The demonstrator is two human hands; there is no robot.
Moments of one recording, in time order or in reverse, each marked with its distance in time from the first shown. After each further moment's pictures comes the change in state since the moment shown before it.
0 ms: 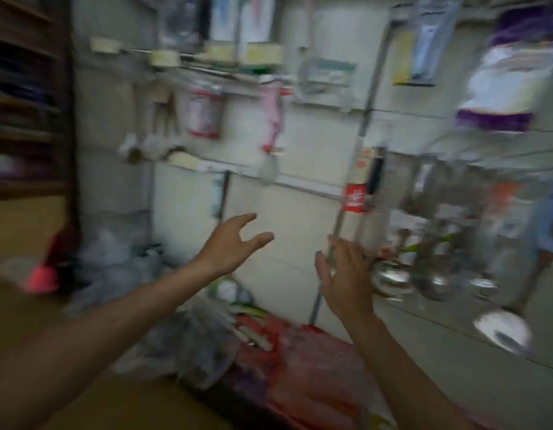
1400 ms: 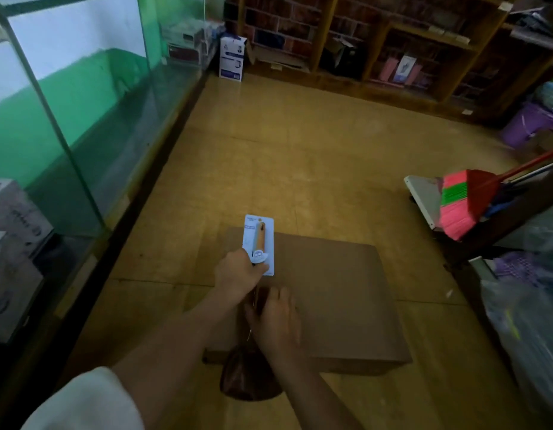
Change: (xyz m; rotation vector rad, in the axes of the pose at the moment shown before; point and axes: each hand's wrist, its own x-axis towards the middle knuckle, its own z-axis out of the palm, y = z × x) left_hand -0.493 -0.610 -0.484 0.344 0.603 -1.346; right_hand -0.430 -0.781 0.450 0.392 -1.332 -0.420
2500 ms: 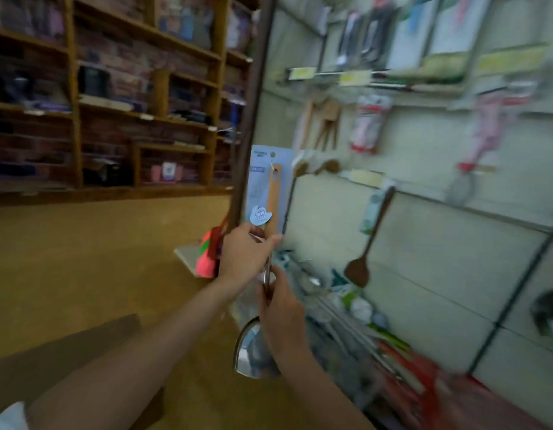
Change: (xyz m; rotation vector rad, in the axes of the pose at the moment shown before) left_hand -0.422 0.441 0.031 -0.639 -0.275 0.796; right_hand -0.294 0.246 -0.367 0.123 1.089 0.101
